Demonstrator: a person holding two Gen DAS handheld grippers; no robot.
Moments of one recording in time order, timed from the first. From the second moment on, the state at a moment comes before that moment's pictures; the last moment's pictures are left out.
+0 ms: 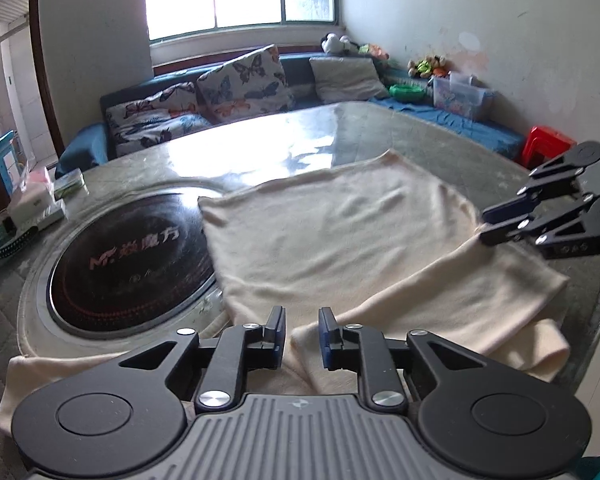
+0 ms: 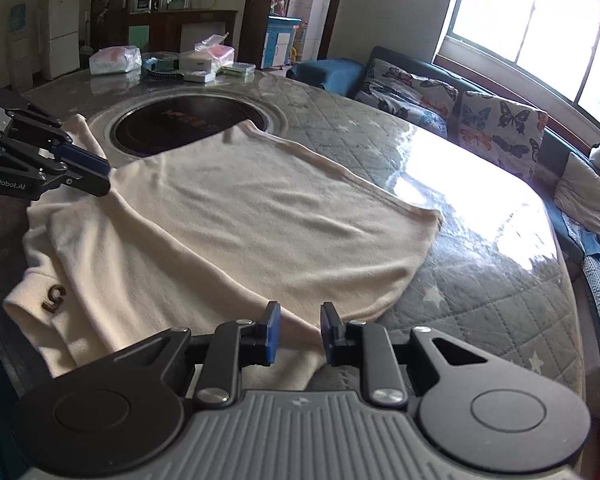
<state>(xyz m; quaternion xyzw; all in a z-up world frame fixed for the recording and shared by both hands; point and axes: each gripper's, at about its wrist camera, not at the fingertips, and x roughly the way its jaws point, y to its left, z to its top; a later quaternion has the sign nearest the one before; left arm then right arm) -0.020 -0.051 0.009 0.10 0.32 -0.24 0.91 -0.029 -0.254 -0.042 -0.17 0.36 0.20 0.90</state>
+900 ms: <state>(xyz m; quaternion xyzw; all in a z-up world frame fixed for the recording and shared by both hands) -0.049 -0.009 -0.001 0.07 0.33 -0.22 0.91 -0.063 -0.177 -0.042 -0.18 0.35 0.32 0.86</state>
